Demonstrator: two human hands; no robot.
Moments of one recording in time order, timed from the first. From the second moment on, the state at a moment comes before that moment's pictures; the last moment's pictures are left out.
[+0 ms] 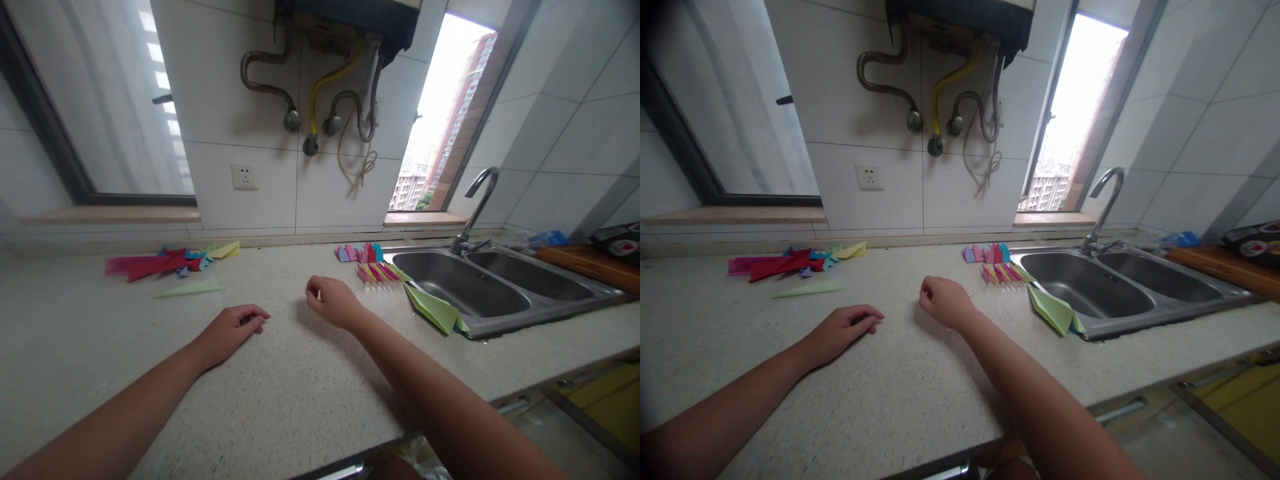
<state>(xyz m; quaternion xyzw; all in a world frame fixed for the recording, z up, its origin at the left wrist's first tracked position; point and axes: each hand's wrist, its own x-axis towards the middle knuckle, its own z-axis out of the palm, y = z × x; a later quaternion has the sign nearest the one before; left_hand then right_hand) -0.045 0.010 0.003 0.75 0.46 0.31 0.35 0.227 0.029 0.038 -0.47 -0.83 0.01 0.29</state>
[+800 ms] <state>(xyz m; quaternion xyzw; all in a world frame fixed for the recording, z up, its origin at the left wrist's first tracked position) -0.049 0.010 0.008 0.88 0.39 0.26 0.10 0.196 0.074 -0.009 -0.37 -0.89 0.12 0.25</state>
